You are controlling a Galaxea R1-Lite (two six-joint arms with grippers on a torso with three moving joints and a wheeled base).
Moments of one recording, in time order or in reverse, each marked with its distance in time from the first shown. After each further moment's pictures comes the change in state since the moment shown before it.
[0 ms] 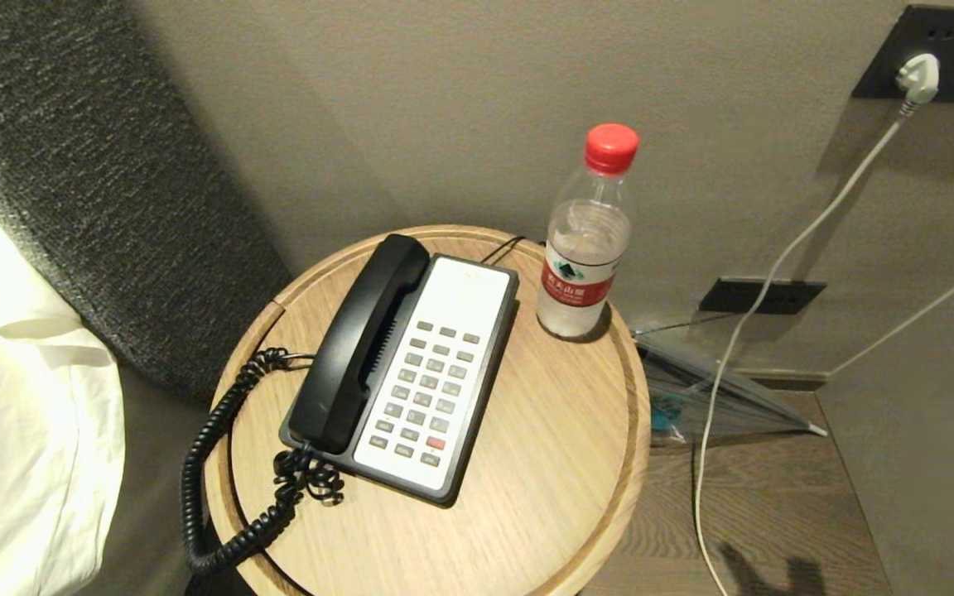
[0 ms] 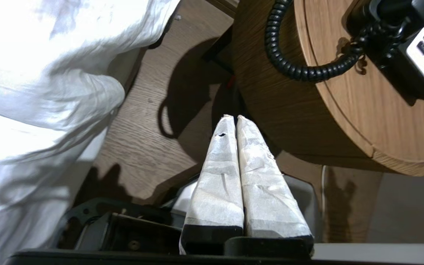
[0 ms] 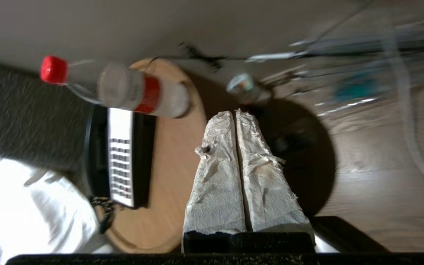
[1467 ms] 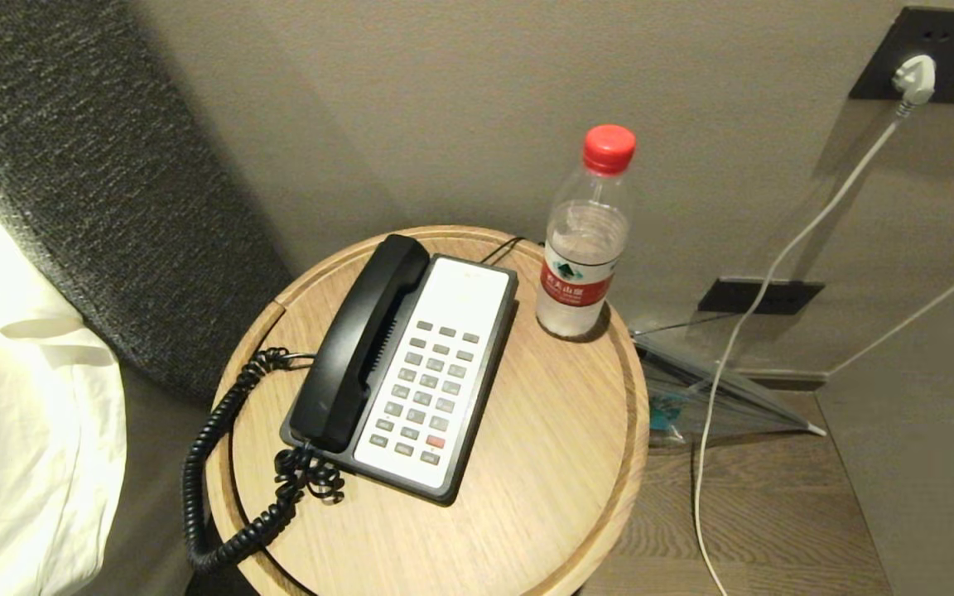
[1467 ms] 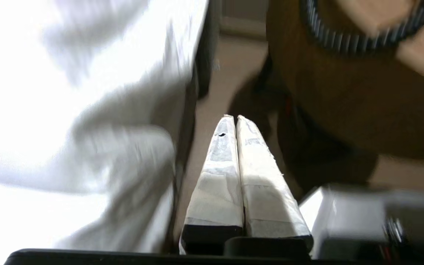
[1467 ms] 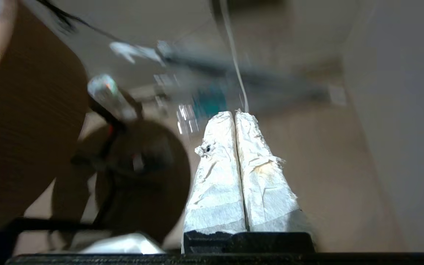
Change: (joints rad) left arm 0.004 -0.173 0.364 -0.382 0.090 0.414; right arm -0.345 -0.749 0.795 -0.169 -0.010 -0.505
